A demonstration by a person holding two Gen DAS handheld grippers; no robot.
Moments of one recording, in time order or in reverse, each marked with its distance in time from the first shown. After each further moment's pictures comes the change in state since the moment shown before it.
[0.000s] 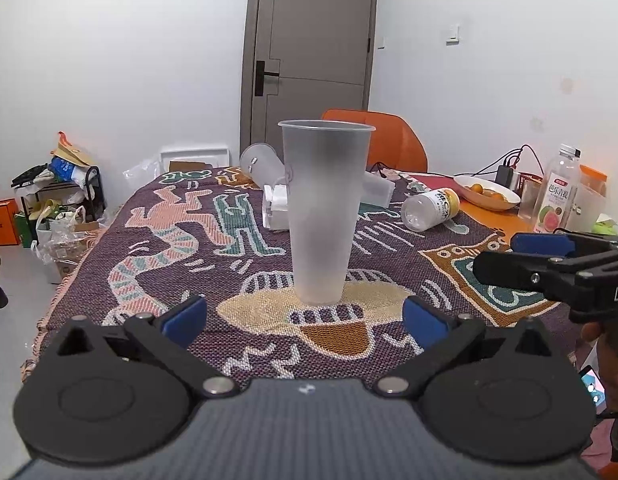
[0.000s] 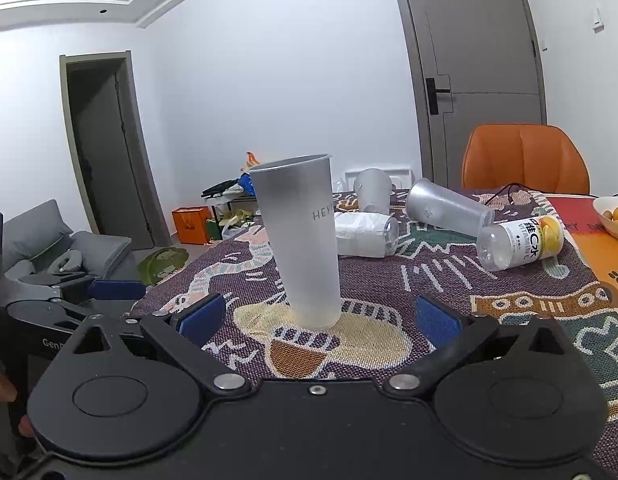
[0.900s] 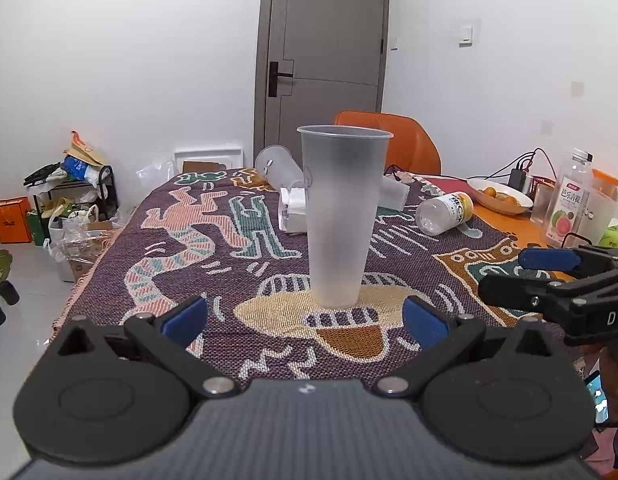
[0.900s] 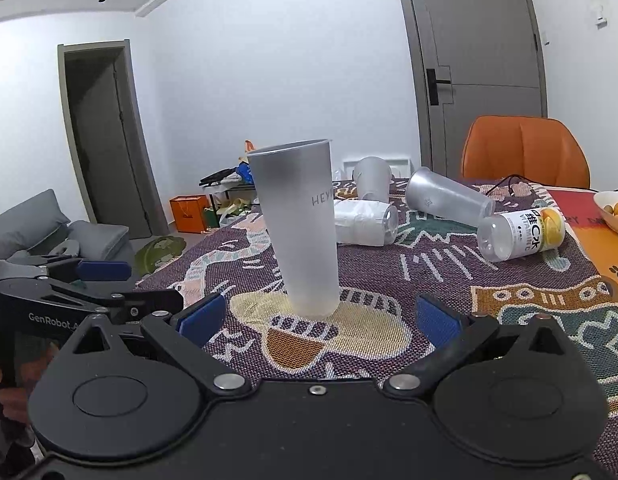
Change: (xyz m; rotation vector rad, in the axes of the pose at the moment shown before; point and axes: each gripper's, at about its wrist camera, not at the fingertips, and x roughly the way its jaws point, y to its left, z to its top) left arm -0.004 0.004 0.004 -0.010 -0.001 0.040; right arm 0.006 0.001 -0.002 -0.007 0.035 -0.007
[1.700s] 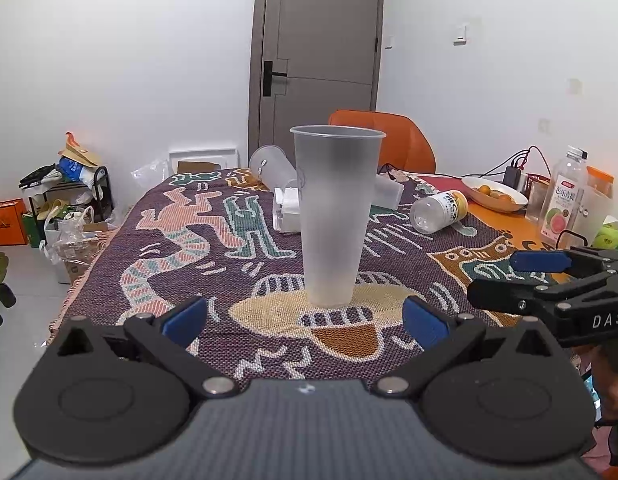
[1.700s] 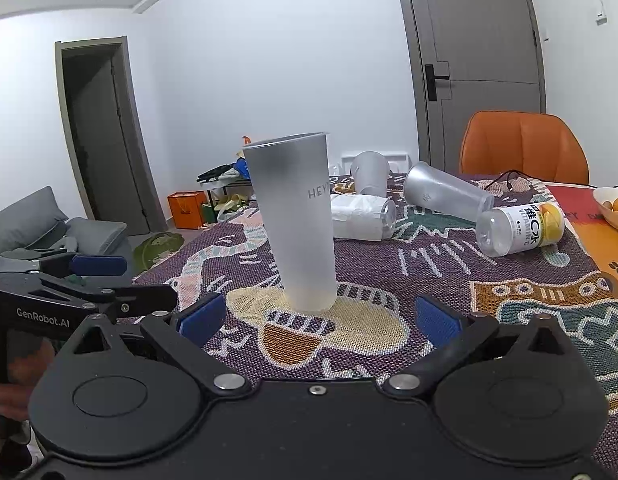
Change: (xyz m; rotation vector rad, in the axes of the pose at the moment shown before) left arm -0.001 -0.002 0.001 0.006 0.004 -0.016; right arm 0.003 -0.001 -0.001 0.002 0.013 -0.004
